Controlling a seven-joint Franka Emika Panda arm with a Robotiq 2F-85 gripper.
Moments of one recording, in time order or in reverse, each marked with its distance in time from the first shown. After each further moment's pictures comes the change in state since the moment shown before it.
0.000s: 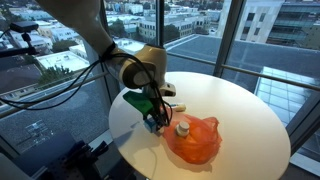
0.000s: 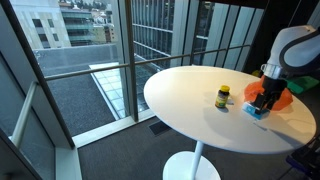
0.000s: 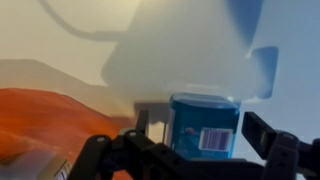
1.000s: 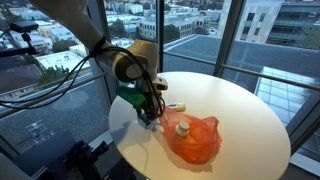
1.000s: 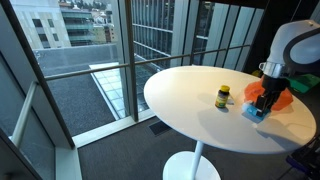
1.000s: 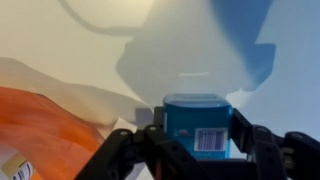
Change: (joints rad) arm 0.013 -0.066 0.054 -0.037 -0.011 -0.042 0.006
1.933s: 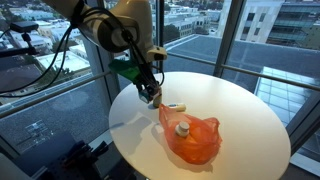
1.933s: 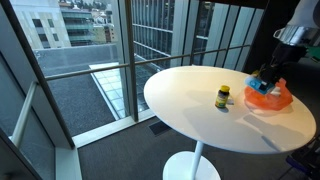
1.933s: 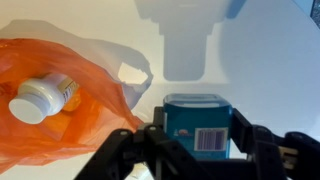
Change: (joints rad) arm 0.000 -0.273 0.008 -0.011 0.056 -0.080 -0.023
